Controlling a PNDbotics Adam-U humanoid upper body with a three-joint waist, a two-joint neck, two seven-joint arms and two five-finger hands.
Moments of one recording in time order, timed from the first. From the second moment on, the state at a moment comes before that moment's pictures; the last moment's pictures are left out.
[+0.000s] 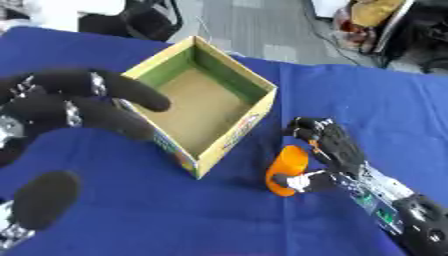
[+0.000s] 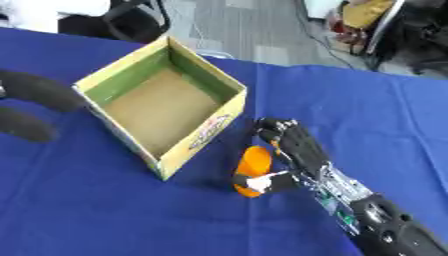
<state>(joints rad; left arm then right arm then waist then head) -0.69 0.37 -0.21 -1.99 -0.01 -0.44 -0.67 -0.39 -0.65 0.30 -1.44 0.94 -0.27 -0.51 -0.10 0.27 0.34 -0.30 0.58</state>
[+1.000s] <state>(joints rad) -0.72 0.35 -0.21 -1.99 0.00 -0.43 -0.67 -0.41 -0.61 0.33 -1.40 0.72 -0.29 -0.42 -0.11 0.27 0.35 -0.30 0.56</state>
